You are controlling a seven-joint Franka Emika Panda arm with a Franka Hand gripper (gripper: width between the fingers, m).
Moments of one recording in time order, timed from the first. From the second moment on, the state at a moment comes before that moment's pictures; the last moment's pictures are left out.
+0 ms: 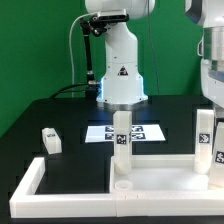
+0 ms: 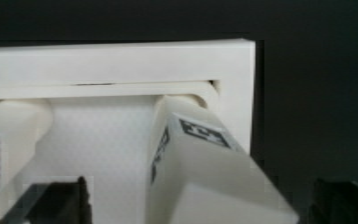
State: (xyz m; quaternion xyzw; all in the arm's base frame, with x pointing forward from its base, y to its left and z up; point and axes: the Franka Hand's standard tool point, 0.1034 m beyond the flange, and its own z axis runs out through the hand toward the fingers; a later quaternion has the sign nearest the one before) arm 0.665 0.113 0.122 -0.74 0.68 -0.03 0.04
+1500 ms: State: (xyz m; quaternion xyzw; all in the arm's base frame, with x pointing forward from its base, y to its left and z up) arm 0.674 0.087 0.115 -0.84 0.53 -0.05 0.00
